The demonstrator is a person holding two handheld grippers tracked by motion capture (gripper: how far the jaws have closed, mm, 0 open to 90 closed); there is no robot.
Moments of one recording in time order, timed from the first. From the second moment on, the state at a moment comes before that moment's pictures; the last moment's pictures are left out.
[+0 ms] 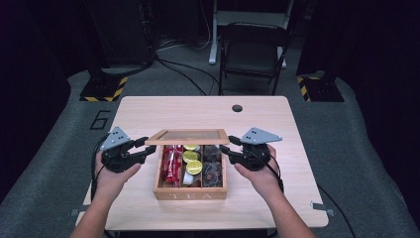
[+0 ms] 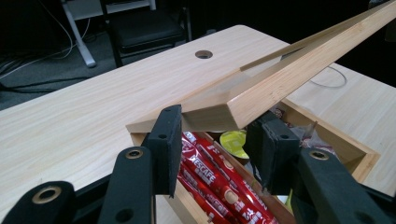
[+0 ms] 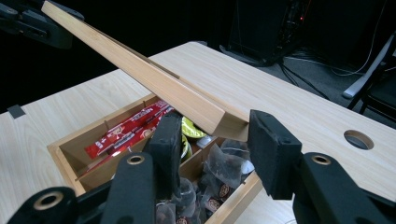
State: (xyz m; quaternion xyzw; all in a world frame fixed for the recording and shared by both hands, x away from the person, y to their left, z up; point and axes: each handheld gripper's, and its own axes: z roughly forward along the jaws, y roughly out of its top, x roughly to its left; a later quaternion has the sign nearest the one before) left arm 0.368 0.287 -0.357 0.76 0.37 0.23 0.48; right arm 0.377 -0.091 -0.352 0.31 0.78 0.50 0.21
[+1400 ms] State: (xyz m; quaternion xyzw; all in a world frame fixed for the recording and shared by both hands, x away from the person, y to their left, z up) left arm 0.391 0.287 -0.357 0.75 0.37 0.24 0.50; right arm 0.362 -0.095 -0.419 0.33 0.79 0.49 0.17
